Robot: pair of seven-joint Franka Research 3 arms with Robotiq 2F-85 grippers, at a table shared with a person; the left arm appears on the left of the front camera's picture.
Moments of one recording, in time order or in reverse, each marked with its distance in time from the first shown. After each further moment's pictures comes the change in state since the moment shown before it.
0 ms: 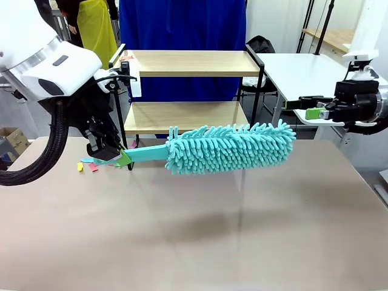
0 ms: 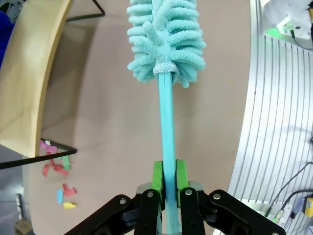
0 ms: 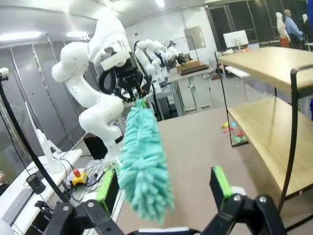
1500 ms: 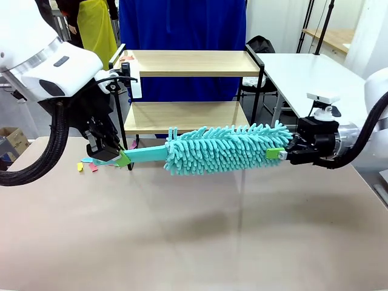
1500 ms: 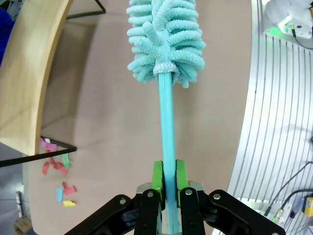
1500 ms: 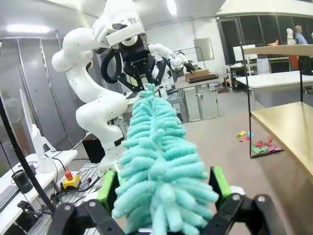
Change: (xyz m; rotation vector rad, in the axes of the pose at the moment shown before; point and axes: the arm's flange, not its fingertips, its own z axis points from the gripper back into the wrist) left arm 0.000 -0.001 0.000 0.003 0.008 0.003; right arm -0.067 0.013 -0.095 0.044 -0.074 0.067
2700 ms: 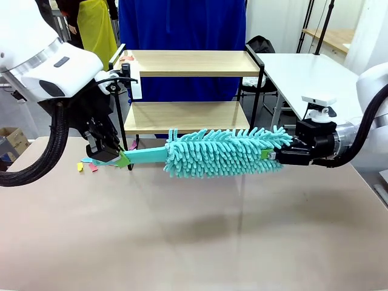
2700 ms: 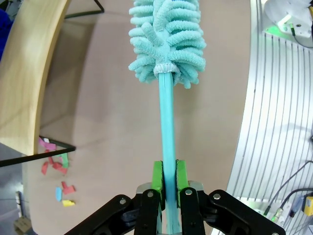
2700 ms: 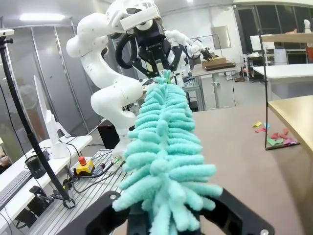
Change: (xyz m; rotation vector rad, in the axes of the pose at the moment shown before) left arm 0.000 -0.001 0.000 -0.003 0.004 -0.002; right arm -0.002 -0.004 0.001 0.097 0.065 -0.001
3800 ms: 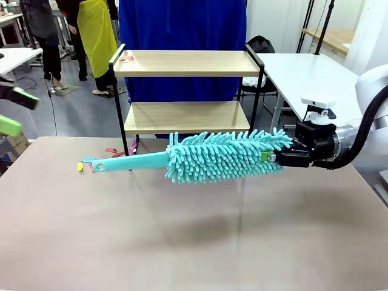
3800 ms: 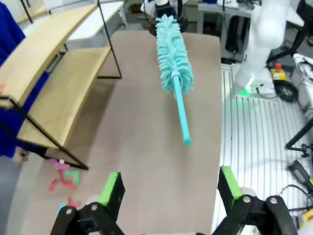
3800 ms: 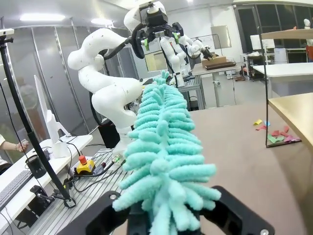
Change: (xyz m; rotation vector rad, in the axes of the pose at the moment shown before) left arm -0.182 0.034 0.115 -0.068 -0.551 0.035; right arm -0.005 0.001 0.001 -0.004 0.007 -0.011
